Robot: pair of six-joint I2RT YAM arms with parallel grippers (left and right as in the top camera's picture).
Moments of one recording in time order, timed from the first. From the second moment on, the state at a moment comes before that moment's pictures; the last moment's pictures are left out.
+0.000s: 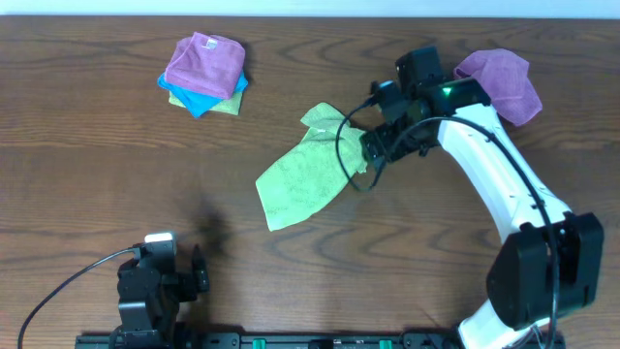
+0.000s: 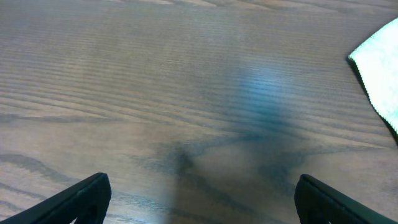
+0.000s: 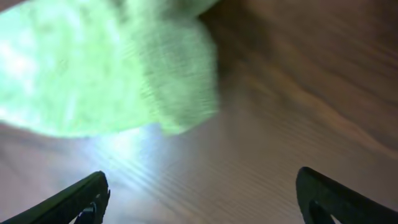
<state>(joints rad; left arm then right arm) 0.04 0.01 0.24 -0.92 -0.07 -0.01 0.28 1.80 1.47 -1.02 -0.19 -0.25</state>
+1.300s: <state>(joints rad) 0.04 0.01 0.24 -0.92 -0.07 -0.01 0.28 1.81 1.11 -0.50 -0.28 -0.29</state>
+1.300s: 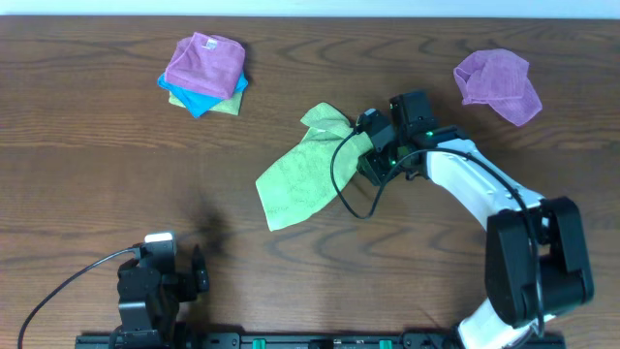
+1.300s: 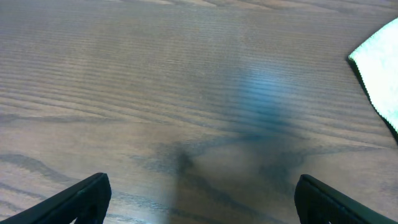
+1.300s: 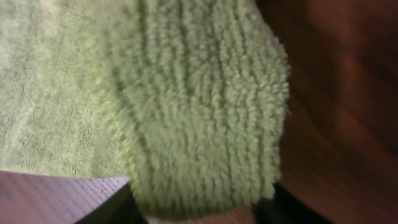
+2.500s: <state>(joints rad) 0.04 0.01 0.24 -0.92 -0.07 -0.01 0.28 1.48 1.18 -0.89 0.12 -0.07</state>
